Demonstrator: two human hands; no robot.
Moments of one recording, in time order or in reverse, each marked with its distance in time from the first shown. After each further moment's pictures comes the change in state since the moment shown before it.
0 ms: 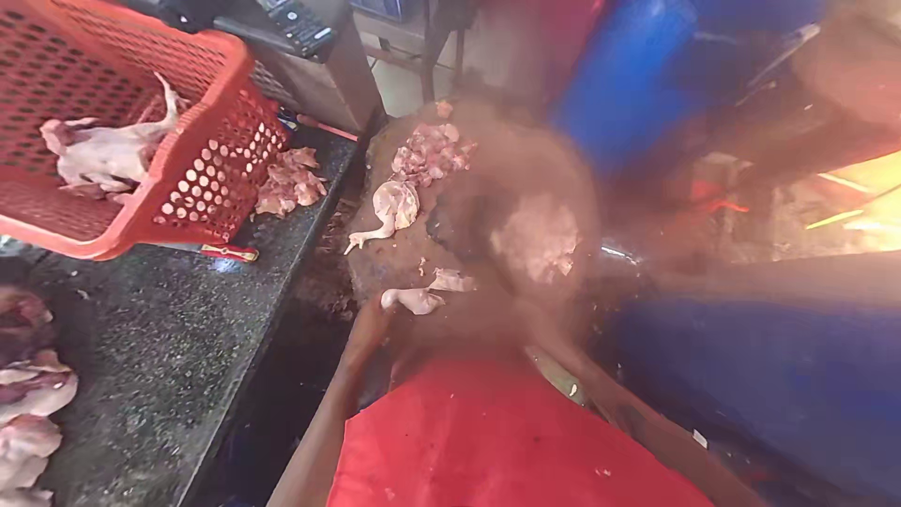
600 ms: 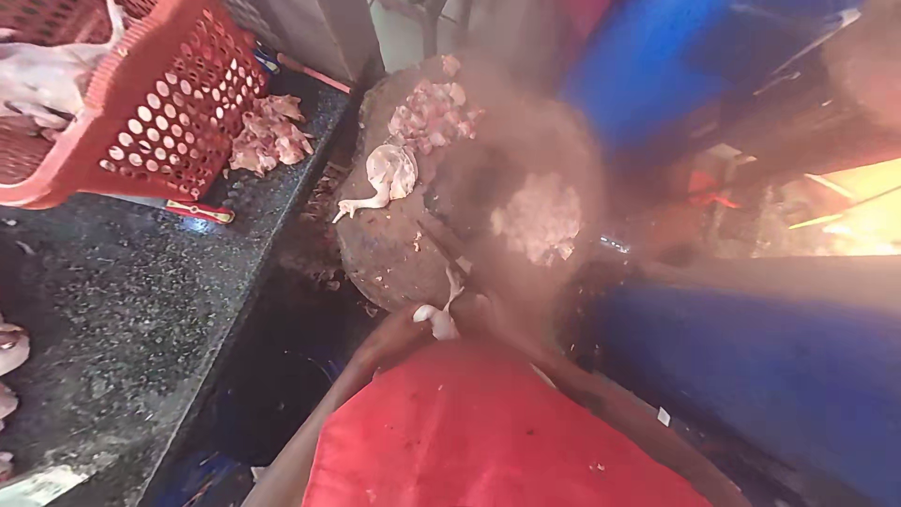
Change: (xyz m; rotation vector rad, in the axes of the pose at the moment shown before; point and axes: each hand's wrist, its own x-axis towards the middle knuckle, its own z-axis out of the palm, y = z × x) left_hand -0.042 0.016 0.044 -0.087 -0.512 0.085; right_hand 0.000 -0.051 0.039 -0.071 -0.173 -0.079
